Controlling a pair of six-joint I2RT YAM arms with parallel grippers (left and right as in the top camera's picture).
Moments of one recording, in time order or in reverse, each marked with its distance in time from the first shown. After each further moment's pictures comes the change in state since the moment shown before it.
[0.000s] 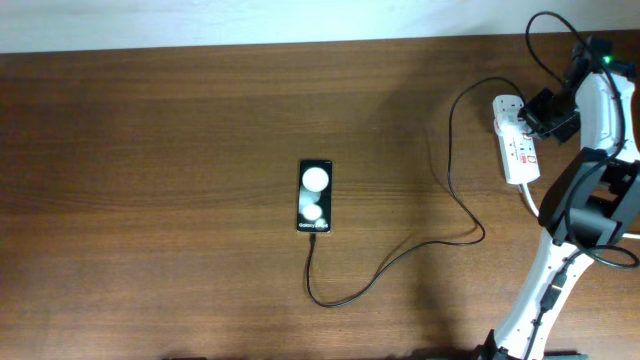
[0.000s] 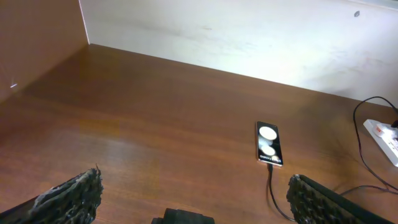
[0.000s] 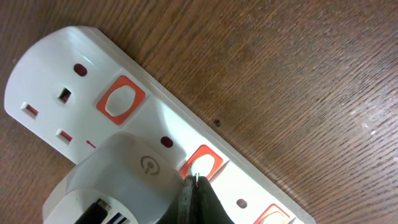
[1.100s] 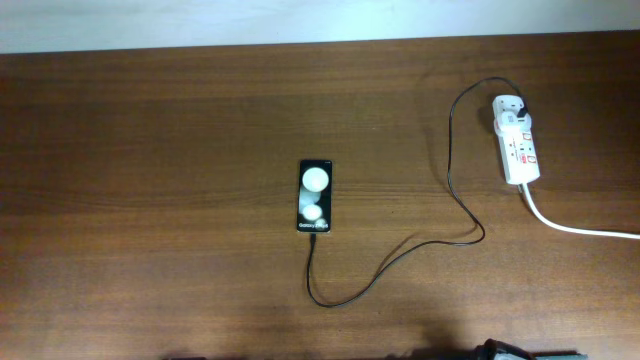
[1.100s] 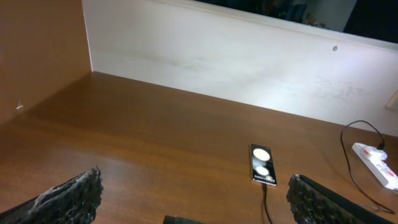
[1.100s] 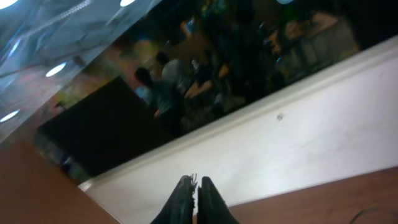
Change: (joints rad) left arm 0.009 -0.076 0.071 -0.002 0.000 0.000; right arm 0.005 -1.259 0.031 0.176 -0.546 0.119
